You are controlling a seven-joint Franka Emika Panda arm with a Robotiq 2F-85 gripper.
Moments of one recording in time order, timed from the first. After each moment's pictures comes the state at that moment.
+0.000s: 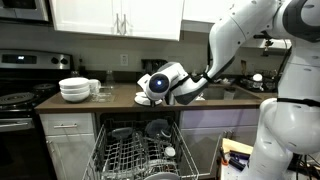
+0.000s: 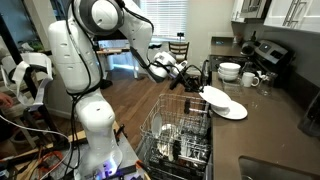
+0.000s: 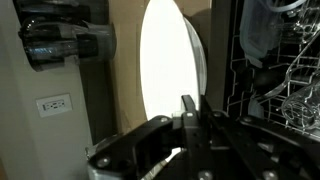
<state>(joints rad) 0.09 -0.02 0.03 -2.37 -1.46 2.25 0.65</state>
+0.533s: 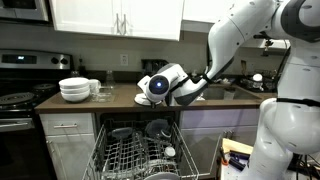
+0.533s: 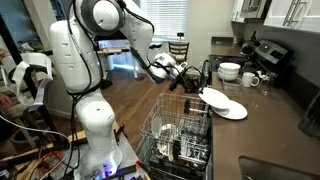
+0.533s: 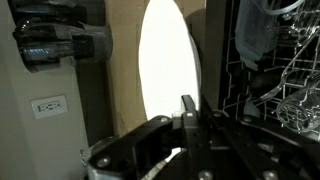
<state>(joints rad) 0.09 -0.01 0.03 -2.37 -1.46 2.26 0.65</state>
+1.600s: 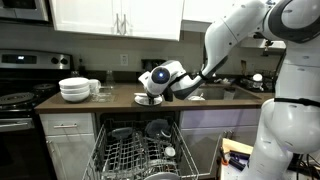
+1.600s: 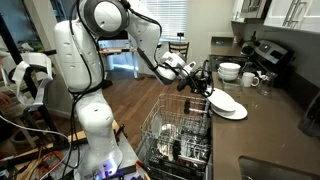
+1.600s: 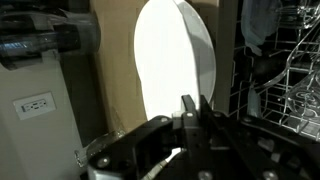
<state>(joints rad) 0.02 0.03 -0.03 -2.30 -1.47 2.45 0.60</state>
